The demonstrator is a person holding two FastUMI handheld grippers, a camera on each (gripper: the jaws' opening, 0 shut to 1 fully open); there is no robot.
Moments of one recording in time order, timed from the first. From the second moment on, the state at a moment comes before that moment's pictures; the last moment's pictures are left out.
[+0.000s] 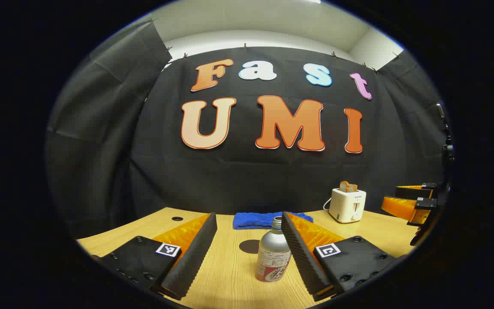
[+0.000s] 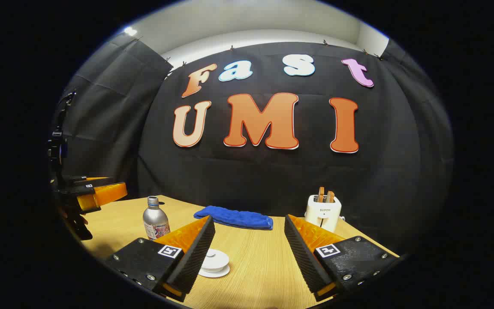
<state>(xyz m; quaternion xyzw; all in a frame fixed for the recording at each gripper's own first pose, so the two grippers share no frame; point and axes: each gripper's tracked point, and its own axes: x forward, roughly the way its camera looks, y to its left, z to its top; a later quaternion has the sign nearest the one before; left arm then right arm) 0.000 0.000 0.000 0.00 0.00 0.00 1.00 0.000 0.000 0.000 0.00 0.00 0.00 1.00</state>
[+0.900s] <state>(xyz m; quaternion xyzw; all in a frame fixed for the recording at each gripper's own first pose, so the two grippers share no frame) 0.001 -0.004 -0.009 0.02 0.01 0.00 1.00 0.033 0.045 -0.044 0.00 0.06 0.07 1.00</state>
